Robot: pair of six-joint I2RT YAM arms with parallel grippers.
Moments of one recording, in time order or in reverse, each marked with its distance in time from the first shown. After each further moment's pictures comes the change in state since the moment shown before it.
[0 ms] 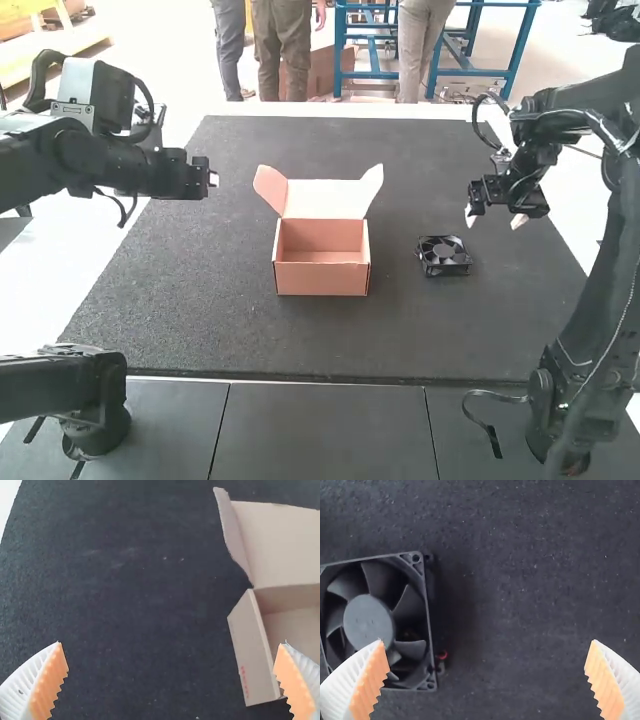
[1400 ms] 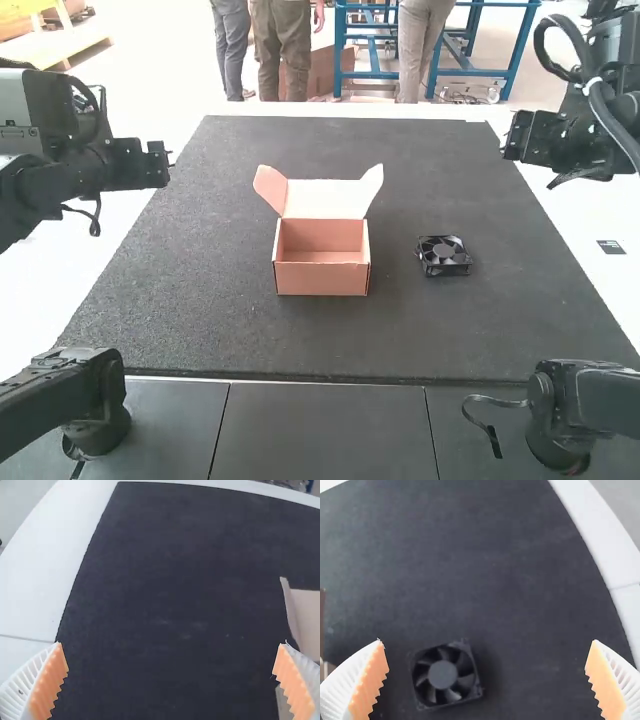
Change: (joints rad) left arm 0.174 -0.200 -0.109 0.164 -0.045 0.037; right arm 0.114 -0.877 -0.343 0.150 0.185 0.313
